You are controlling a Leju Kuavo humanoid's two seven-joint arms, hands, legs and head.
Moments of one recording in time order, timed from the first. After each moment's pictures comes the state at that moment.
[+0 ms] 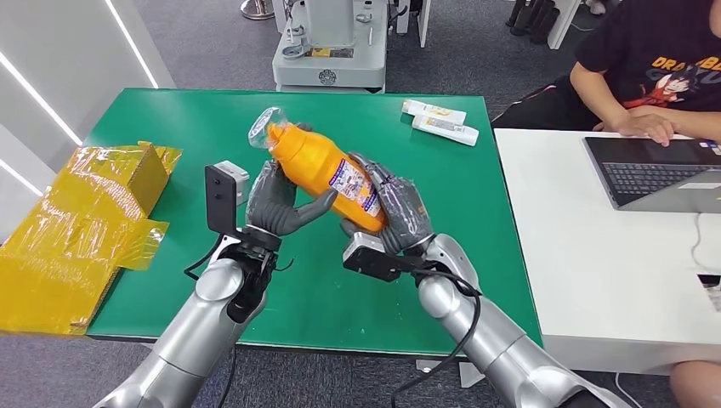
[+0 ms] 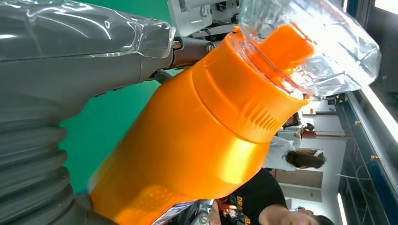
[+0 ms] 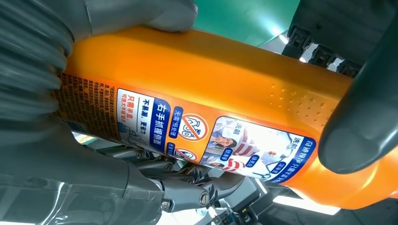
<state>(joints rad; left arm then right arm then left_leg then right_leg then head) -0.52 -0.09 -0.51 -1.11 0.21 0.10 -0.24 -0.64 0.03 0.77 -0.98 0.43 -0.41 -0.59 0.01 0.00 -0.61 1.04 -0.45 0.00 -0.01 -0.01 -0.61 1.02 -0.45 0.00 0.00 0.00</state>
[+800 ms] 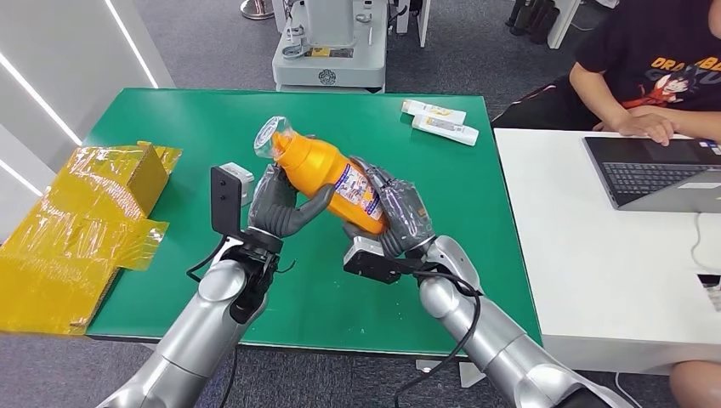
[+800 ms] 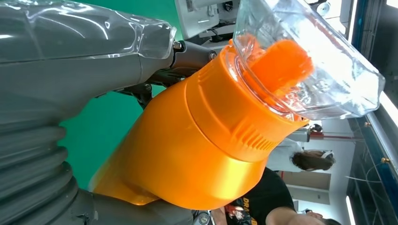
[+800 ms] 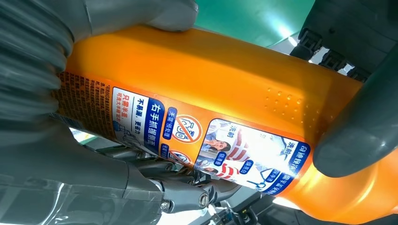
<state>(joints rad) -0.51 -0.11 -0.50 -1.08 0.20 0.08 -0.24 -0.65 0.03 0.77 -0.93 0.46 -0.43 -0.59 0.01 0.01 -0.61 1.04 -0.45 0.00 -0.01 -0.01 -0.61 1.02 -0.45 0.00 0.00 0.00</state>
